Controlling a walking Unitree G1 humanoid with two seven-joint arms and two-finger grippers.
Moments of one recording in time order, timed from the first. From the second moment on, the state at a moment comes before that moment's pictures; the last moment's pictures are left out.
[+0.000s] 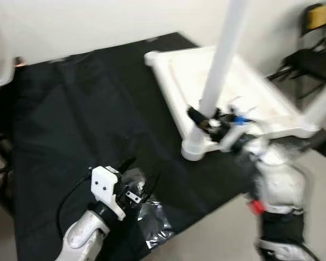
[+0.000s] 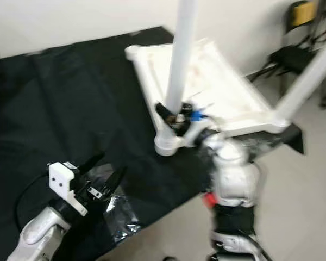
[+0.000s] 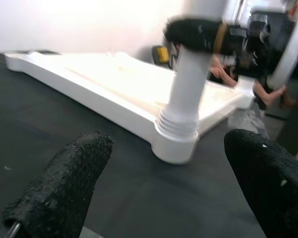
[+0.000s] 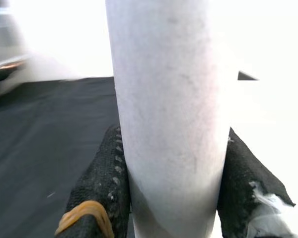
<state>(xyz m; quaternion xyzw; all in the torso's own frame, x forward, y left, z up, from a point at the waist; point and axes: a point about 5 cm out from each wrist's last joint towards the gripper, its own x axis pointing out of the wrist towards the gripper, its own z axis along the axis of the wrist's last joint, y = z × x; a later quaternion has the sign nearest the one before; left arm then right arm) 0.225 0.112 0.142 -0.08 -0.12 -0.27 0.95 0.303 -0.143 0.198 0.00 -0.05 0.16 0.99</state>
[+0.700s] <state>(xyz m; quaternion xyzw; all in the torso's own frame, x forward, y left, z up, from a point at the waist) 0.227 0.112 0.141 -0.08 -0.12 -0.27 0.95 0.310 -0.132 0.209 -0.09 -0.01 0.28 0.96</state>
